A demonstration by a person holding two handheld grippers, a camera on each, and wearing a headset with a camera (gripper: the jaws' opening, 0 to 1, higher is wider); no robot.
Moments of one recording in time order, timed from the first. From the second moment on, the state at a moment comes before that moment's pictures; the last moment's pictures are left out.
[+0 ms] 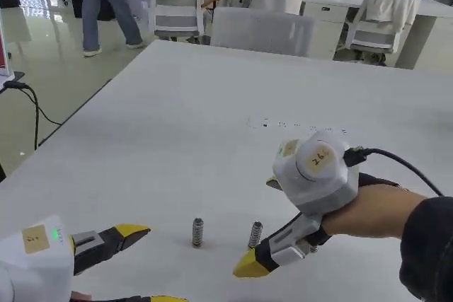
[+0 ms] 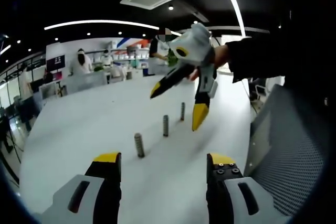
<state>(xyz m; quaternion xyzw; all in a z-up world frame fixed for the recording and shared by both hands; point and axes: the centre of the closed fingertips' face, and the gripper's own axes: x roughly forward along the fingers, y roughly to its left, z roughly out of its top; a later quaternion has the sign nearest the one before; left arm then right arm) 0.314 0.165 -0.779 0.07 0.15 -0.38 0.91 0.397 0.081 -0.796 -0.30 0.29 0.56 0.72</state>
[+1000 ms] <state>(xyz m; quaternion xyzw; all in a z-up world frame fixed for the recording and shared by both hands) 0.318 0.158 -0.775 0.08 0.15 -0.39 0.91 0.403 0.019 -0.778 -0.23 0.27 0.50 0.79</state>
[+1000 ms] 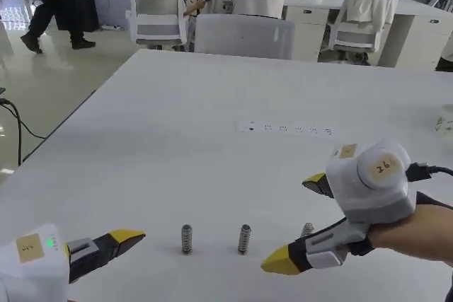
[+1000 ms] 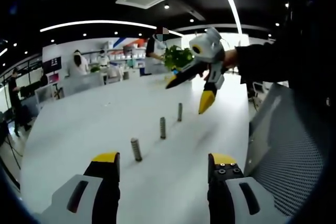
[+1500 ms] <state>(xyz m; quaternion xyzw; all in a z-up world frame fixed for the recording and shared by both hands) 0.317 0.154 -0.773 0.09 0.15 -0.39 0.90 0.396 -0.008 -0.777 -0.21 0.26 0.48 0.81</state>
